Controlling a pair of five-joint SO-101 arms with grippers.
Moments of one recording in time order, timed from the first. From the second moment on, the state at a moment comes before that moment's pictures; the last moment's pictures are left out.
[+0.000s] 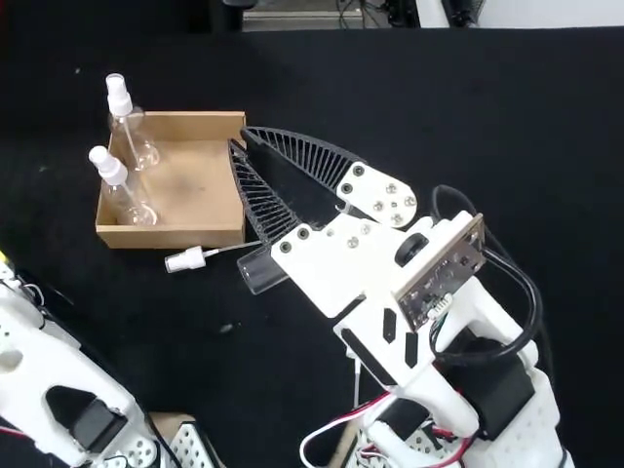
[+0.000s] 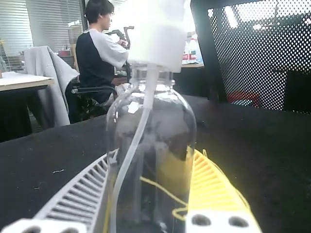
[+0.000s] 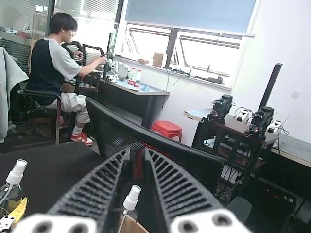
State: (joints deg) left arm -56.7 49.1 49.8 -98.5 -5.1; right arm -41.4 -58.4 19.9 39.3 13.1
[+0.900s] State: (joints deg) left arm -57.3 41.5 53.2 -98.4 -5.4; right arm -41.4 -58.4 19.9 39.3 13.1
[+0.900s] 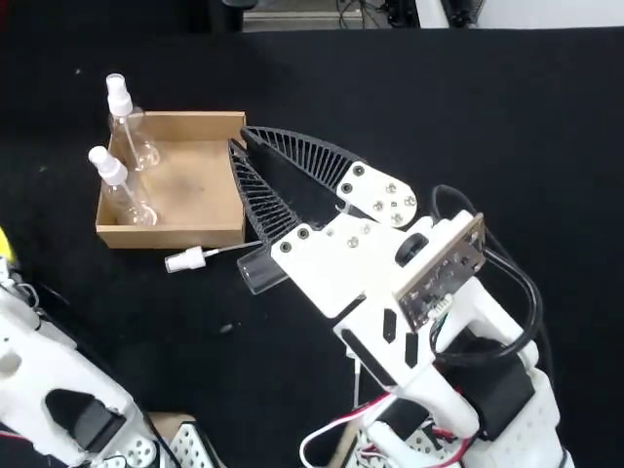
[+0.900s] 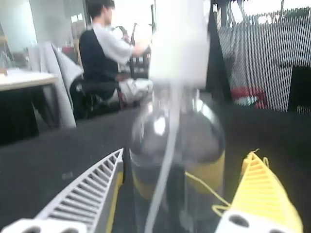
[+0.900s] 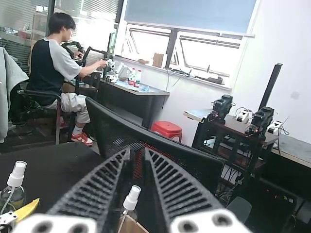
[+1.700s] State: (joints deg) left arm -57.3 29.2 58.9 -89.4 -5.4; right arm -41.4 -58.4 19.9 39.3 13.1
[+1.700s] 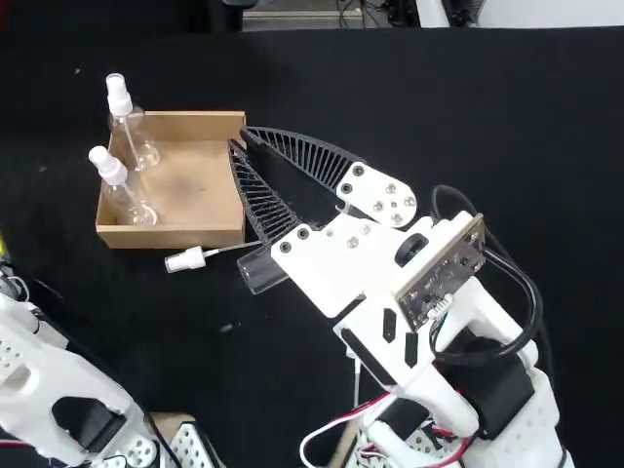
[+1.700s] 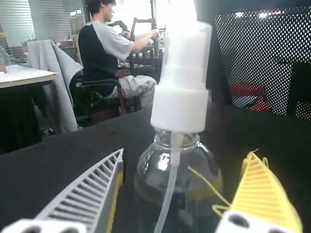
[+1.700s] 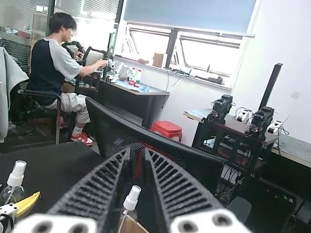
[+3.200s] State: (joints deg) left arm -51.0 -0.8 69.7 -97.4 -5.8; right arm -36.9 -58.4 19.9 39.3 13.1
